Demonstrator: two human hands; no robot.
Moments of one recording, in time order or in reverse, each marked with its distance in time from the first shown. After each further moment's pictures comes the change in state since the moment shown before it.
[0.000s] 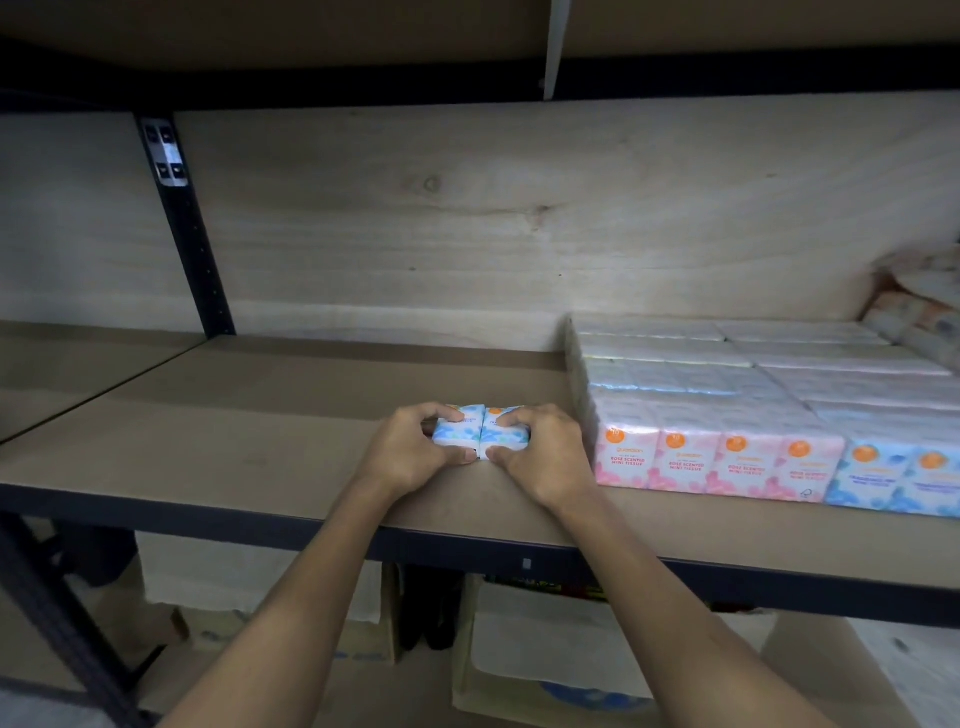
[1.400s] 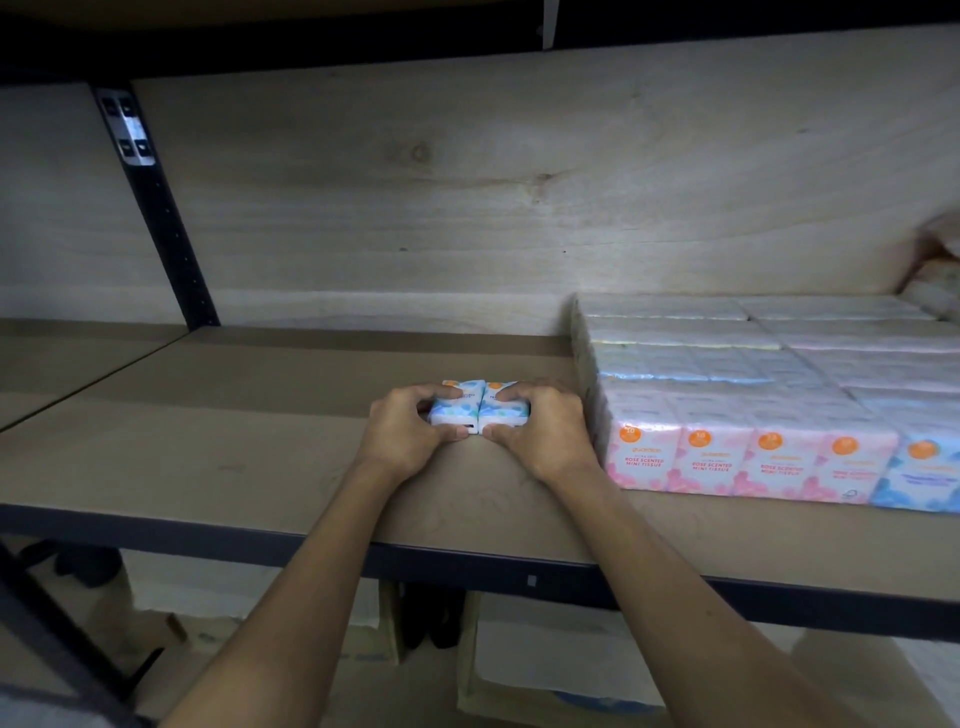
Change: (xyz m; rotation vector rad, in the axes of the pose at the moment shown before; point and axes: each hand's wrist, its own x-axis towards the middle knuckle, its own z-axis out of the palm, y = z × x) left_hand 0.036 -0.015 0.009 0.093 0.091 0.059; right_hand 0.037 0.016 0.016 0.034 0.038 -0.004
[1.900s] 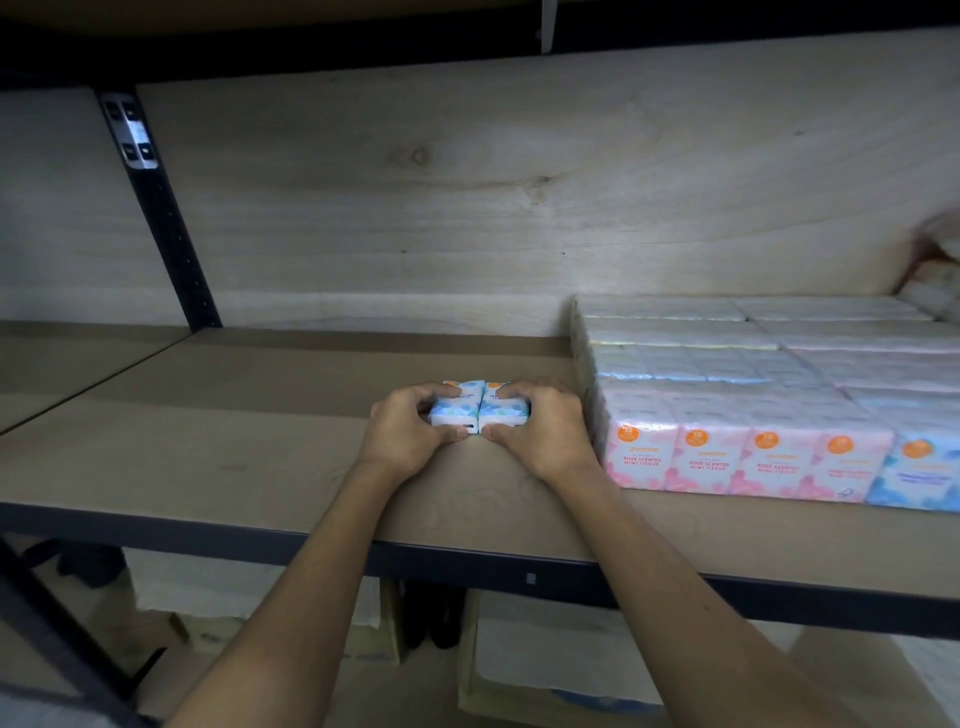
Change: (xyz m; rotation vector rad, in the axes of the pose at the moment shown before) left_hand -0.003 0.003 -0.001 -0.034 -0.015 -0.029; right_hand 0.000 -0.001 -0.002 0.034 -0.001 0.001
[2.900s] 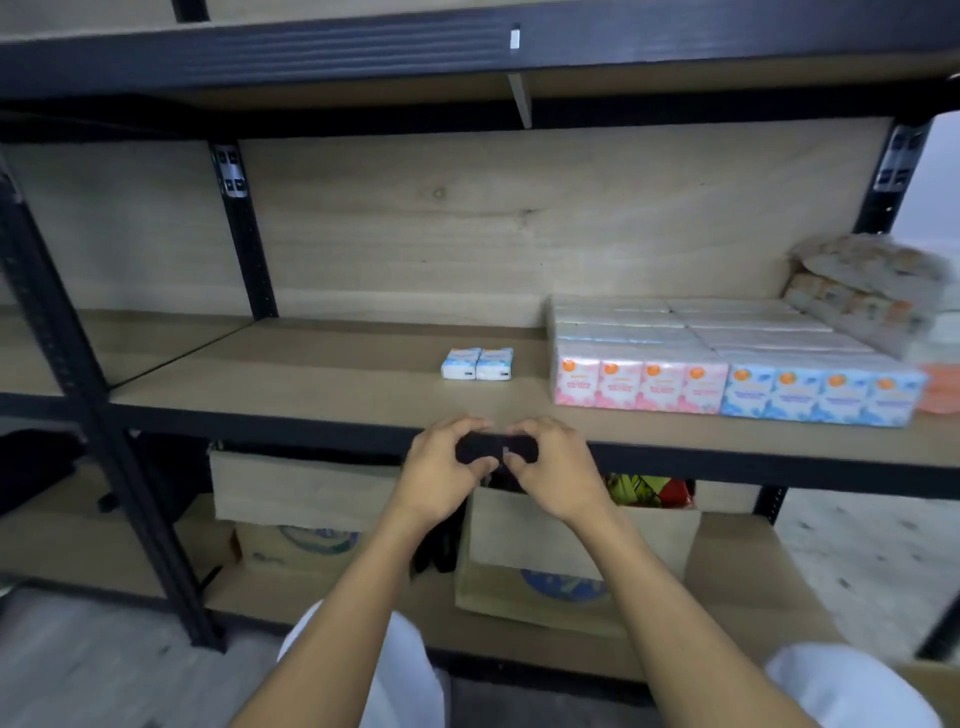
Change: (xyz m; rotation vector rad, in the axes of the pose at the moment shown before) left_hand -0.204 0.054 0.002 0.142 0.006 0.204; right_hand -0.188 -0.029 -0.071 -0.091 -0.088 -0.154
